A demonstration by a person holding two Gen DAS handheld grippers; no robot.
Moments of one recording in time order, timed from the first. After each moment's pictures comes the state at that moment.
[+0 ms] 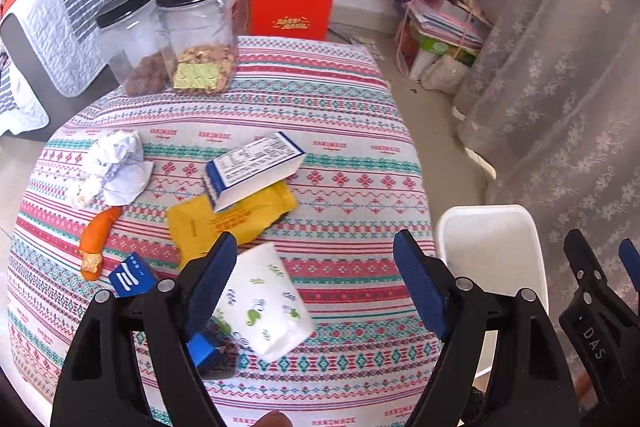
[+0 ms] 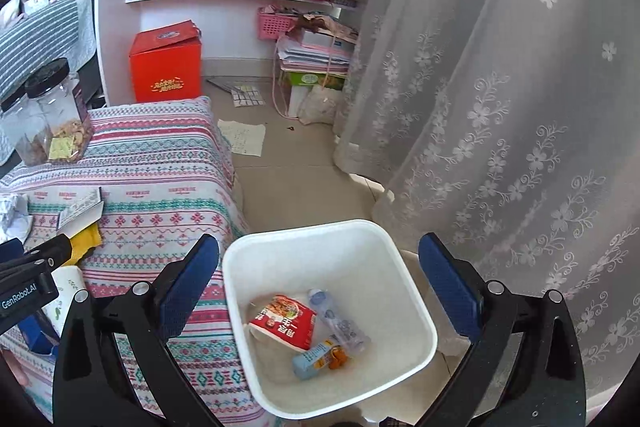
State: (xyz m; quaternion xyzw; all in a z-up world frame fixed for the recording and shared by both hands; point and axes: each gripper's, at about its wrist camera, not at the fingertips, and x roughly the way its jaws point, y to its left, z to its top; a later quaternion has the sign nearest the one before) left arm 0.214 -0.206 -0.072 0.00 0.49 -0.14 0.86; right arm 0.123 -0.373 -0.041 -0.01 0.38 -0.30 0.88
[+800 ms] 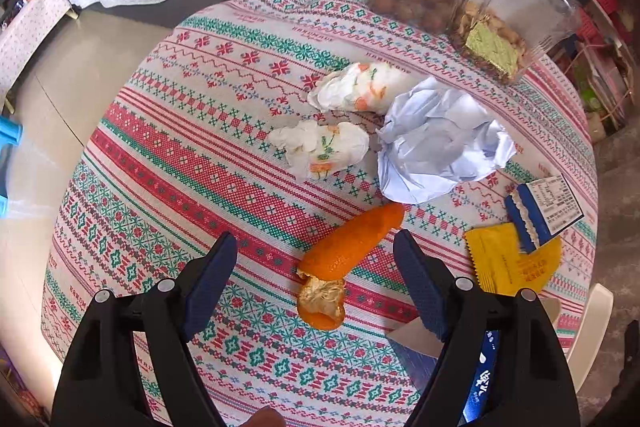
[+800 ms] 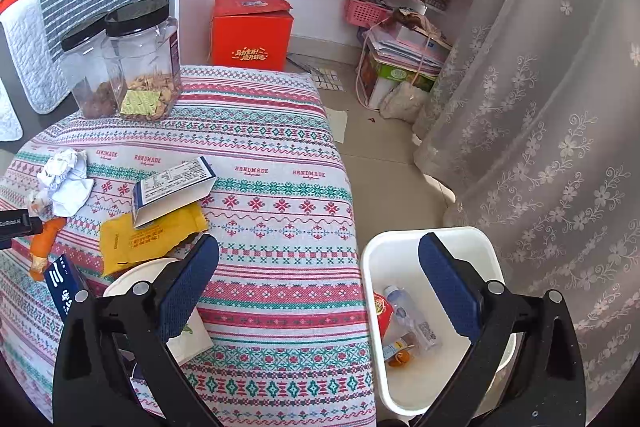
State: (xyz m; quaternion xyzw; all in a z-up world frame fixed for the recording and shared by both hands) left arm 0.290 0.011 -0.149 -0.08 0.59 0.05 0.80; right arm 0.179 -0.272 -0.068 -0.04 0.43 -0.20 0.88
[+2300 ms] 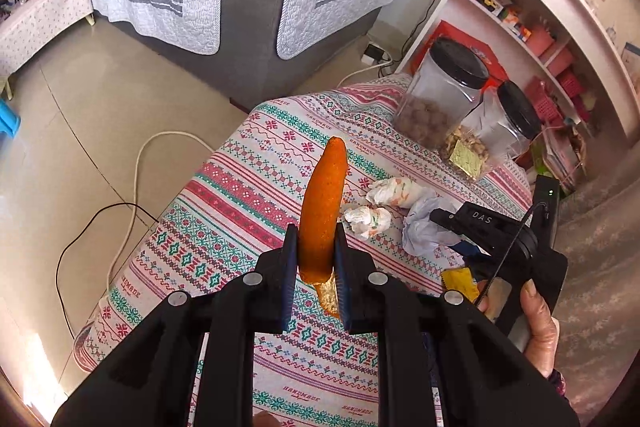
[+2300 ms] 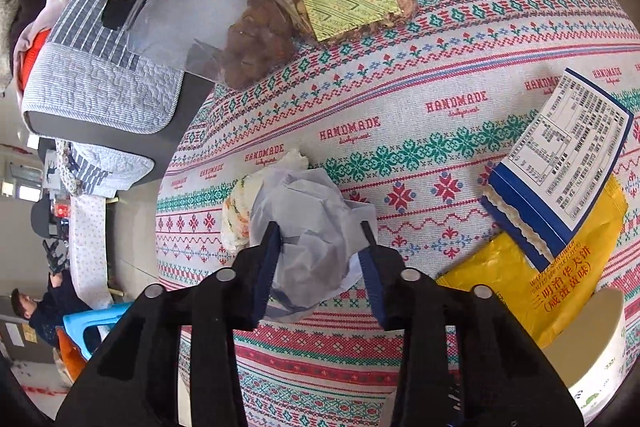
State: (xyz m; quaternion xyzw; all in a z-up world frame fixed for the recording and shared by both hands) left arm 0.242 0.123 -0.043 -0.17 0.49 0.03 0.85; right arm 0.350 -0.128 -0.159 0.29 0.57 0.02 0.77
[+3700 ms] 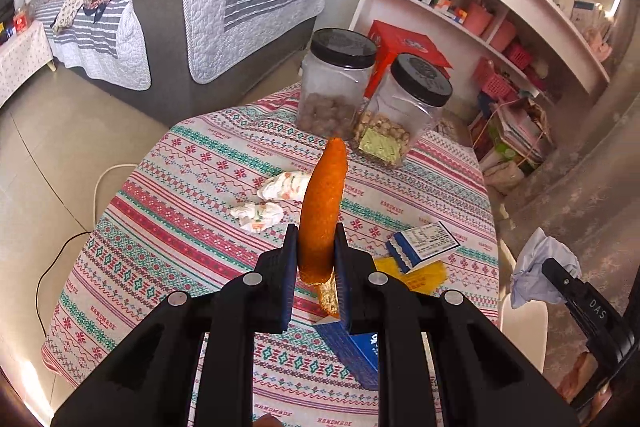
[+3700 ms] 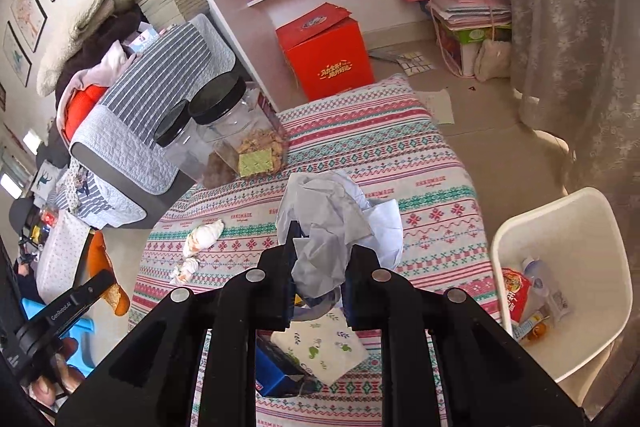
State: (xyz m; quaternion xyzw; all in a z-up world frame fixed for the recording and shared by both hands) left arm 0.232 0.006 -0.017 -0.13 0.44 -0.04 0.89; right arm 0.190 -0.299 -0.025 0.20 0.40 -0.04 0.89
